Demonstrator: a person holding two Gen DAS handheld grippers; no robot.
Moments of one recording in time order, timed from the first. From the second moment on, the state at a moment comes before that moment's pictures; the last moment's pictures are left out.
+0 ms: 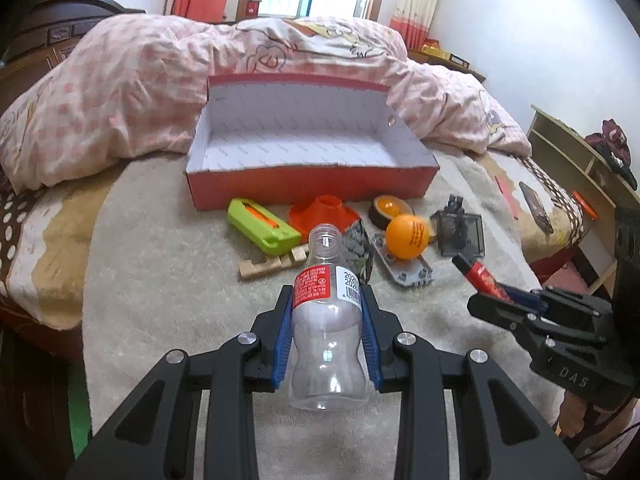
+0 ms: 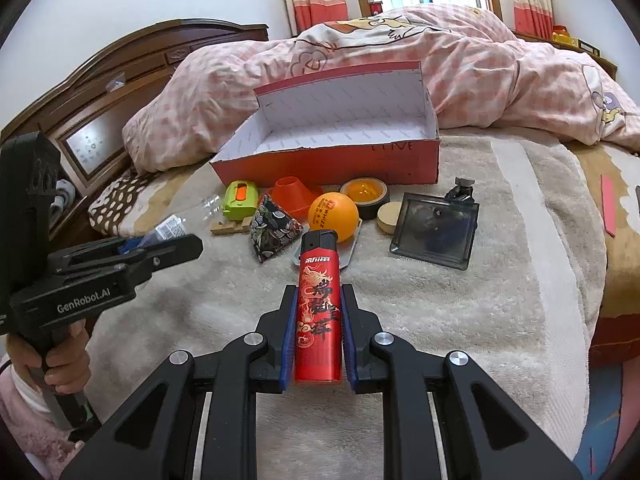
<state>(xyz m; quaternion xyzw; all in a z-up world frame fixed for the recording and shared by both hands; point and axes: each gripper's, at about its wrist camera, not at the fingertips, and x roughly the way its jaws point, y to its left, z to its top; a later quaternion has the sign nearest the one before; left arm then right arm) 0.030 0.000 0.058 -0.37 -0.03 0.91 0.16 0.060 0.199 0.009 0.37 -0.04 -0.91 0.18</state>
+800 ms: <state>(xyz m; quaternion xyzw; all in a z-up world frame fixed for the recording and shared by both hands) -0.044 0.006 0.098 -0.35 -0.04 0.93 0.14 -0.015 0.189 0.060 0.36 -0.02 -0.91 0.20</state>
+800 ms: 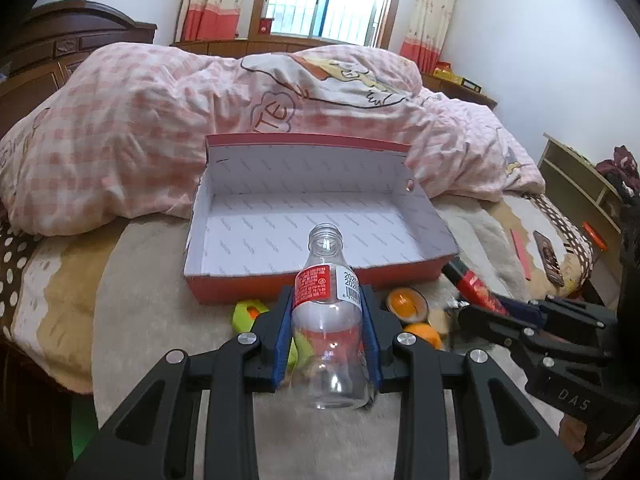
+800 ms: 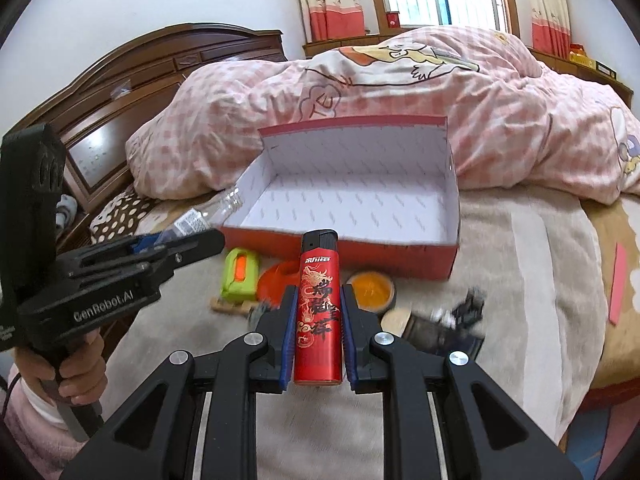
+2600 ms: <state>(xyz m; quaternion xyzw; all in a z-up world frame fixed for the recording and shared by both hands) -0.177 0.025 0.048 -0.40 -0.01 0.91 0.09 -0.162 0.184 0.022 0.37 -0.02 -0.91 0.15</state>
